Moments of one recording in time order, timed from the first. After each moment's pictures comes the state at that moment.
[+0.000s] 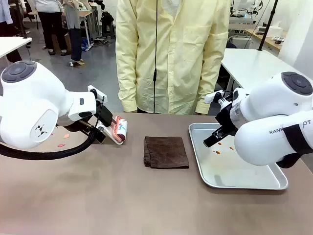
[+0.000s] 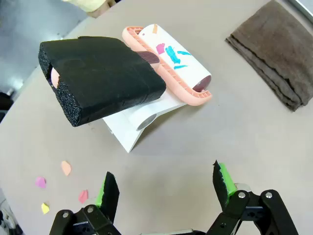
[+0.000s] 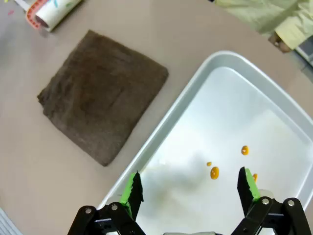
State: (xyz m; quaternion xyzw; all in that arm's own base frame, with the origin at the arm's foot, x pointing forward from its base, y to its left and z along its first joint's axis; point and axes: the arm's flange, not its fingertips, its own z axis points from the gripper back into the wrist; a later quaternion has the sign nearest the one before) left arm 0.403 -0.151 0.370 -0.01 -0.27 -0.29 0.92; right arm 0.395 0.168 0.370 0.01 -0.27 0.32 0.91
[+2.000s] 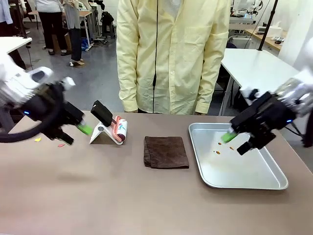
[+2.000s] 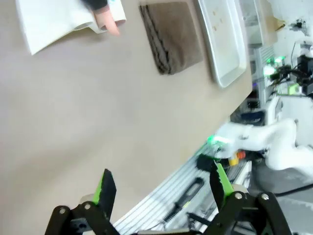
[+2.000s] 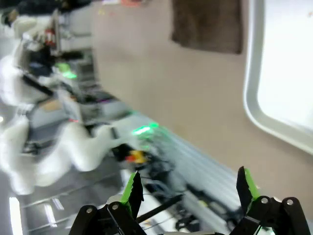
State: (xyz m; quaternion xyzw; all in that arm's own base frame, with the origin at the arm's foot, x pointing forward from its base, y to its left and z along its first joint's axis) left arm 0.378 -0.049 0.431 -0.39 -0.05 -0.10 0.91; right arm 0.340 0.082 0.449 0.40 0.03 0.06 0.91
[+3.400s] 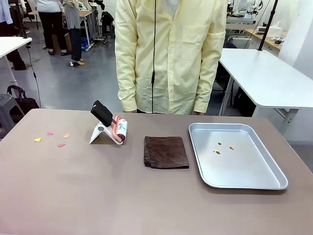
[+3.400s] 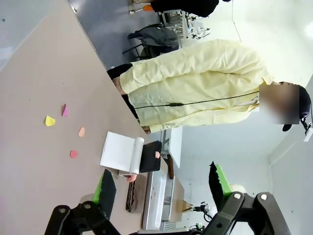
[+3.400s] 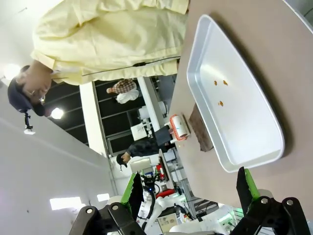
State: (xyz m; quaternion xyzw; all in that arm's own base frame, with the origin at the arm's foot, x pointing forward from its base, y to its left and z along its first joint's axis) left arm 0.334 0.209 0.420 -0.54 -0.30 0.32 0.72; right arm 0.263 -0.237 0.397 0.56 -0.14 -0.32 0.75
